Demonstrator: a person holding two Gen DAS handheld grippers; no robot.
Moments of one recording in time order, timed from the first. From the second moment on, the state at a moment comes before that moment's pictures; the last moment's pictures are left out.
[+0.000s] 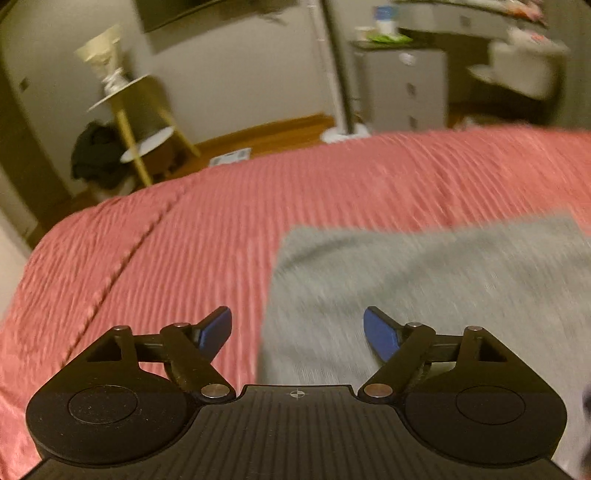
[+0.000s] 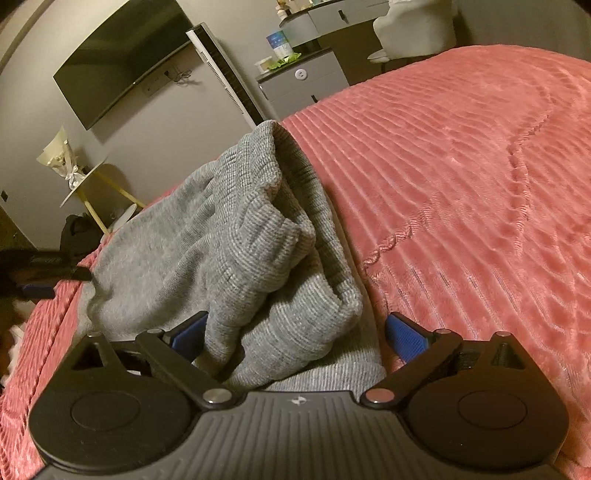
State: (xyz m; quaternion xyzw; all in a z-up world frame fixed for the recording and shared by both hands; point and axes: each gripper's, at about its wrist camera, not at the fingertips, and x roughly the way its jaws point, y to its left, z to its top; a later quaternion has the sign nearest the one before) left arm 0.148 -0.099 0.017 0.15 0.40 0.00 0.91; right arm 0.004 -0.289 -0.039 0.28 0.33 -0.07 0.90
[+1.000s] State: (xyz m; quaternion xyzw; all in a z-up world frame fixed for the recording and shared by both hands) left arm 0.065 -0.020 -0.007 0.09 0.45 0.08 0.89; right arm -0.046 -0.258 0.008 0.18 0.25 -0.14 0.94
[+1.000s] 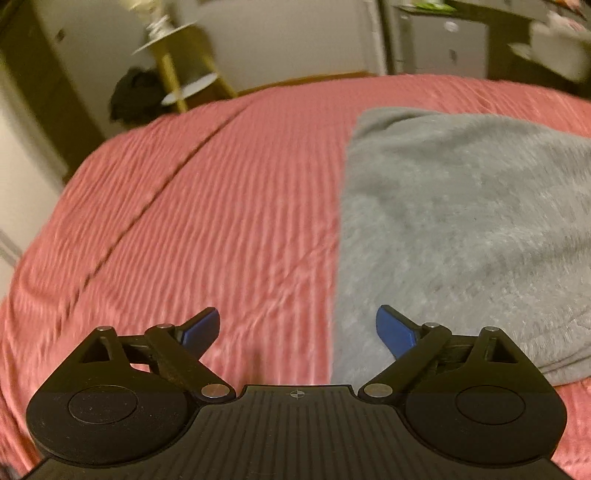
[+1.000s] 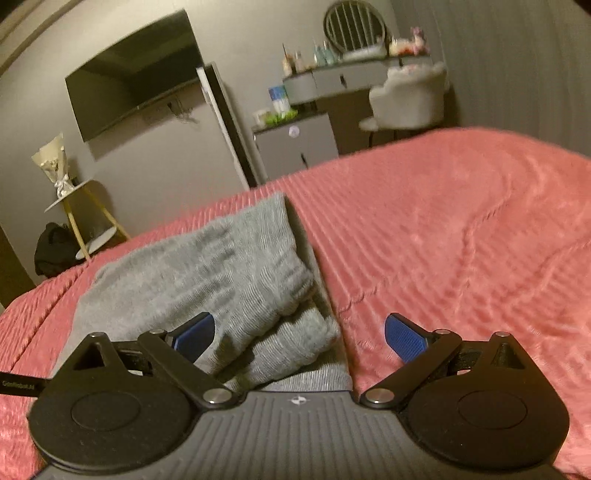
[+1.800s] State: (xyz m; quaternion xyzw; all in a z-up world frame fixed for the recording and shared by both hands) left arm 0.014 0.033 -0.001 -0.12 0.47 0.04 0.87; right arm -0.039 -0.220 0.021 0.08 0.35 -0.10 0.93
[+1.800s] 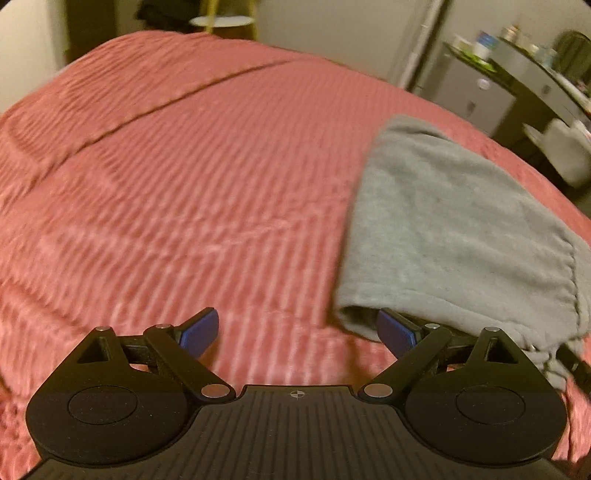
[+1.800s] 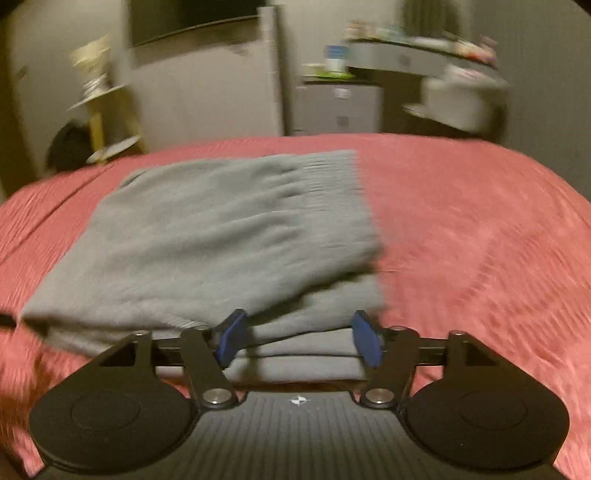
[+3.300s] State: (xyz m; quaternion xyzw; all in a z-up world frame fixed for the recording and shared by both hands) left arm 0.174 -0.037 -0.041 -0.06 0.48 -0.18 0.86; right arm 0.047 -0.334 -0.030 0.37 0.41 0.07 0.83
